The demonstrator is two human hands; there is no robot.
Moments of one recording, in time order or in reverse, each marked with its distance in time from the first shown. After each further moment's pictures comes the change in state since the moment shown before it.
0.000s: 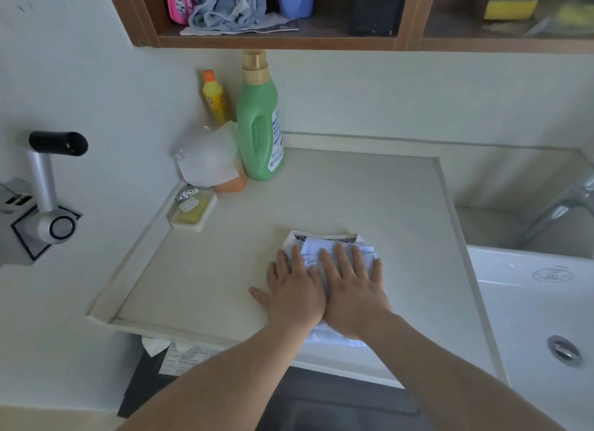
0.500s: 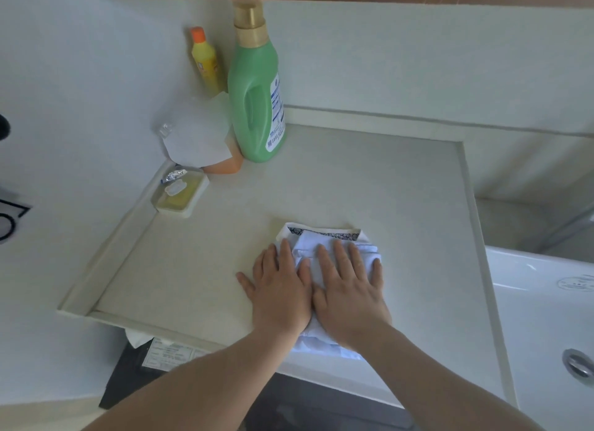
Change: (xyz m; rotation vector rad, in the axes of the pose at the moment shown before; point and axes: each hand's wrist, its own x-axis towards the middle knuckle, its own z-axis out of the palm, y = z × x) left_hand 0.019 -0.010 0.020 0.080 0.170 0.007; right_hand 0.011 0.006 0.002 0.217 -0.010 0.008
